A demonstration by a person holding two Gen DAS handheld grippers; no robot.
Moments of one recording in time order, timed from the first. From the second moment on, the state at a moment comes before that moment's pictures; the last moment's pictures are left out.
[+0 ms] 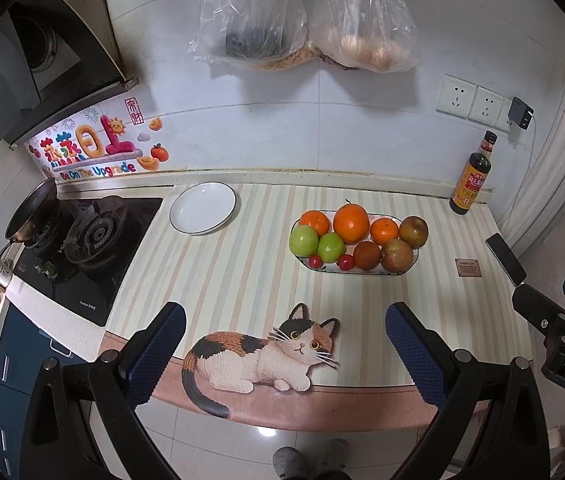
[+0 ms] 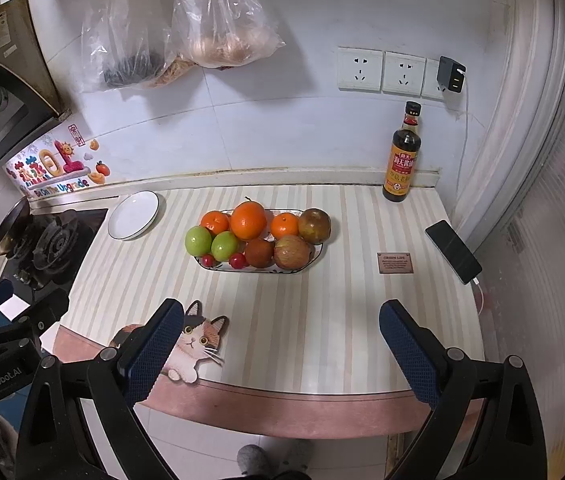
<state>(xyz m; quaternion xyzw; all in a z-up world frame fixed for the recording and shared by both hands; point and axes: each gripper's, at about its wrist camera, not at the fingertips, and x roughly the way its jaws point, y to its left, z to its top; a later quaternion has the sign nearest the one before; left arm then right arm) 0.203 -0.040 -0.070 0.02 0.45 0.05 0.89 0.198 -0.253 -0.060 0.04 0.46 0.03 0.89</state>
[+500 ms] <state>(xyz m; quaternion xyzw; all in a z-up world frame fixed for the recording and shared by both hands) 0.200 -0.041 -0.069 0.02 0.45 0.05 0.89 0.197 -0.253 -0.059 0.04 0.46 0.03 0.89</state>
